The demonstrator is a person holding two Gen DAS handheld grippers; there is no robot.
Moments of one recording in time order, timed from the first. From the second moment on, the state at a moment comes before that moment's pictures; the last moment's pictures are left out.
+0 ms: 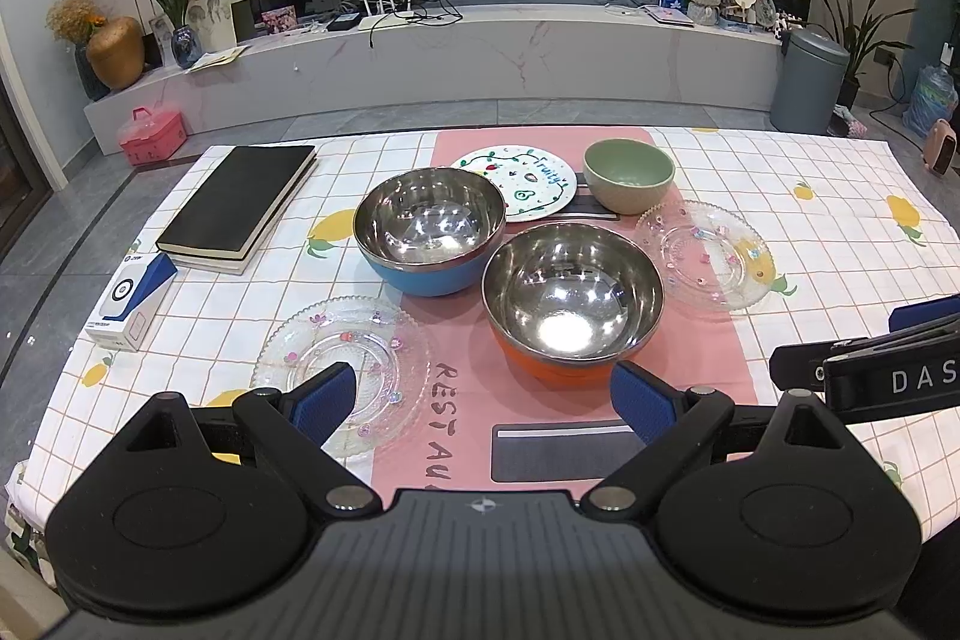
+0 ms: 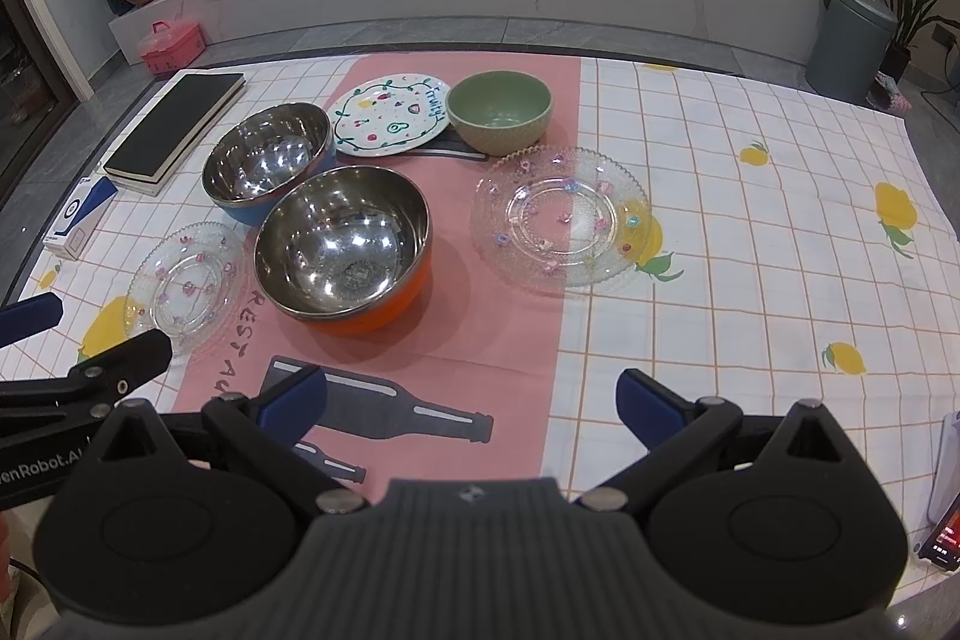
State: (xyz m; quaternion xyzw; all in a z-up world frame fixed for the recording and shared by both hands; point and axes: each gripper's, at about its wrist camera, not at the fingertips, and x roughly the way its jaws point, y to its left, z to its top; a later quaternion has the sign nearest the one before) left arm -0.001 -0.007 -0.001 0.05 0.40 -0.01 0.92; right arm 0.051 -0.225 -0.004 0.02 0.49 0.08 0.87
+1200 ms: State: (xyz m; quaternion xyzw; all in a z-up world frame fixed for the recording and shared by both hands) left arm 0.000 -0.009 -0.001 0.05 0.40 -0.02 0.92; right arm 0.050 -0.224 -0.006 0.02 0.49 0.08 0.87
